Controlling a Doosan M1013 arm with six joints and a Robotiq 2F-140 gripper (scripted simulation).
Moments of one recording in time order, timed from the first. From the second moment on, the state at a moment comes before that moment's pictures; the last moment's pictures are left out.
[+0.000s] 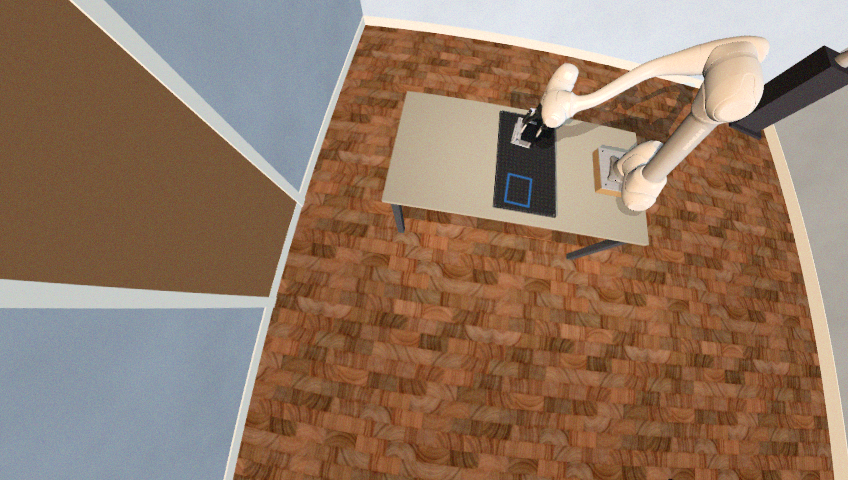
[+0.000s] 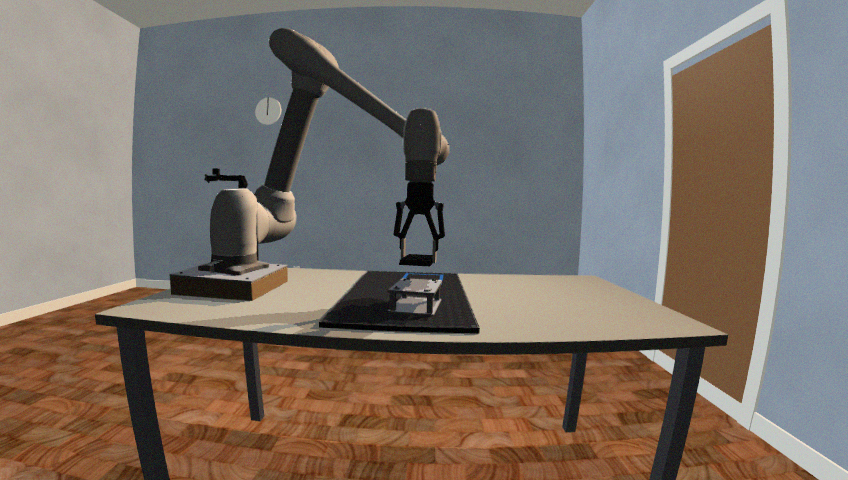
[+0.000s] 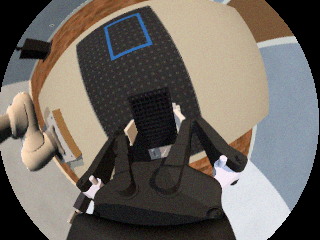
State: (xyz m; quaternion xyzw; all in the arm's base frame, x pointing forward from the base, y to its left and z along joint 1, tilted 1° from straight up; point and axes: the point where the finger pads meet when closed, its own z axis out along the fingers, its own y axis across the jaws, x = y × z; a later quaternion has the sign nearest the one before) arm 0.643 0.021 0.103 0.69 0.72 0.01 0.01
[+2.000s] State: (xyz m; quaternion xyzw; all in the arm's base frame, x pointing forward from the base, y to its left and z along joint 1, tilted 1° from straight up) arm 0.655 -0.050 0.114 0.69 0.72 0.01 0.01
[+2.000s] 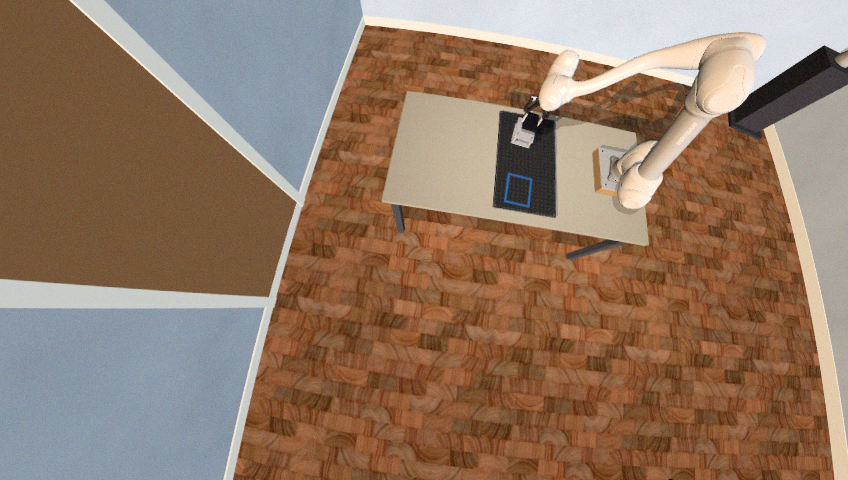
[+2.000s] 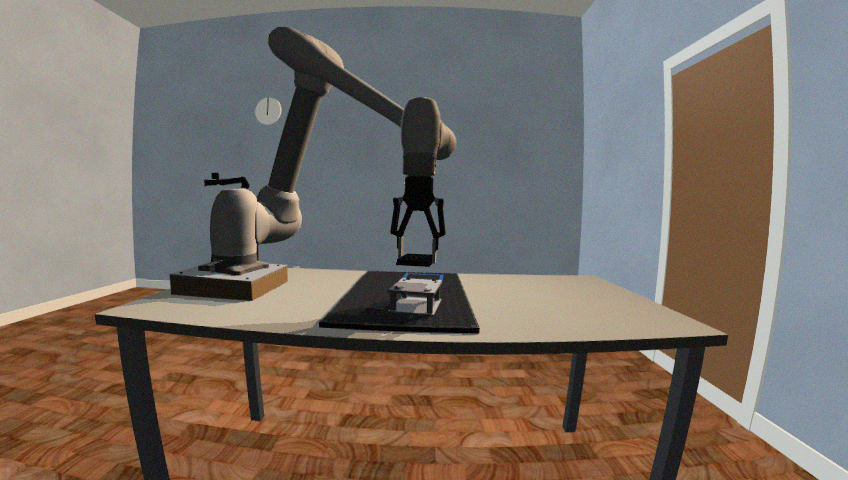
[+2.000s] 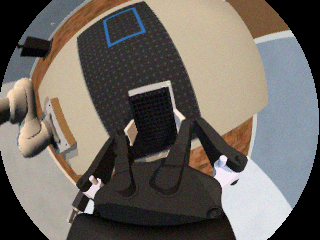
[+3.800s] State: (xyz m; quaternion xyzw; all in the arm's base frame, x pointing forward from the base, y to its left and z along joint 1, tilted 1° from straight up) arm 0.656 -0.050 0.063 0.69 0.72 0.01 0.01
